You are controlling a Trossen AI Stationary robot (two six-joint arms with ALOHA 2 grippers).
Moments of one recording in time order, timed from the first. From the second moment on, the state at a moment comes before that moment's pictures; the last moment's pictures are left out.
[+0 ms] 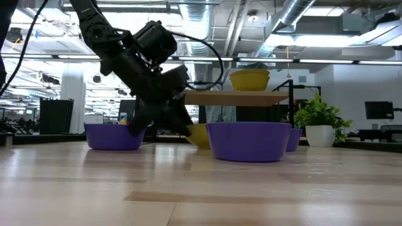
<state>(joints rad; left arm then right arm) 0.08 1.58 0.74 0.28 -0.15 0.75 0.08 1.16 1.50 -1.09 -0.05 0.03</state>
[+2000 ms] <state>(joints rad) -0.52 1.34 0.74 0.12 -0.45 0.60 0.04 1.55 1.50 -0.73 0.10 0.37</state>
